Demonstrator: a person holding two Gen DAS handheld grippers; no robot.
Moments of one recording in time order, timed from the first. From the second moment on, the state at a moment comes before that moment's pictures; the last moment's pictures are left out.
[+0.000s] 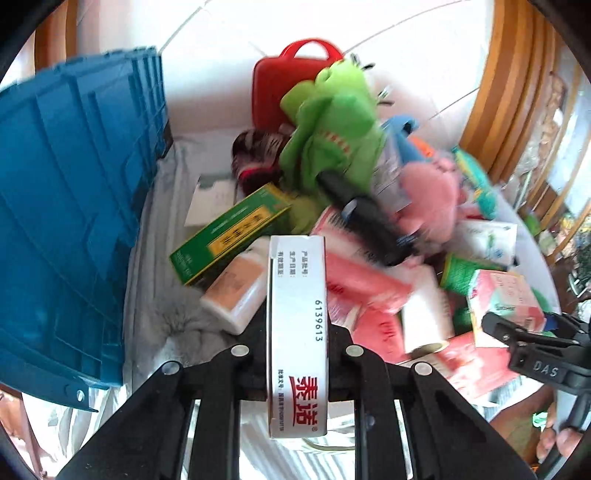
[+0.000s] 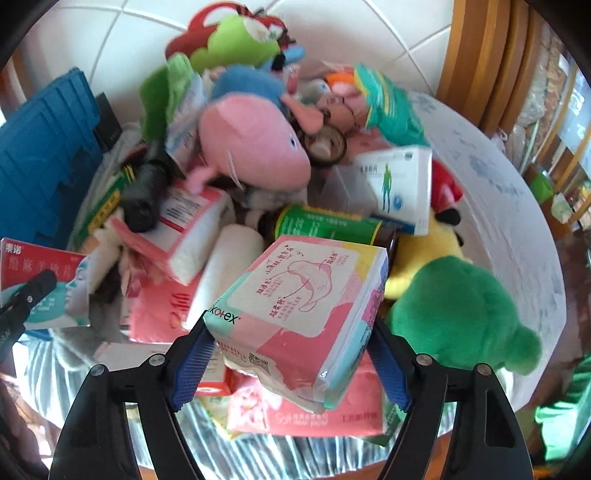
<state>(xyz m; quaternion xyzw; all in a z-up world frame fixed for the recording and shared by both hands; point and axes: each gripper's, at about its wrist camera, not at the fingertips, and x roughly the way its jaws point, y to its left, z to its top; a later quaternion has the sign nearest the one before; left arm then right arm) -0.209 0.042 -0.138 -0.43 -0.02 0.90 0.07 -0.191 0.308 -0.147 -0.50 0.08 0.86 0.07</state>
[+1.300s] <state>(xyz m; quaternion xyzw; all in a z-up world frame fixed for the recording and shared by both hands) -0.166 -0.117 0.097 -0.21 -0.01 0.98 -0.02 -0.226 0.081 0.083 -0.27 -0.05 0.95 -0.15</state>
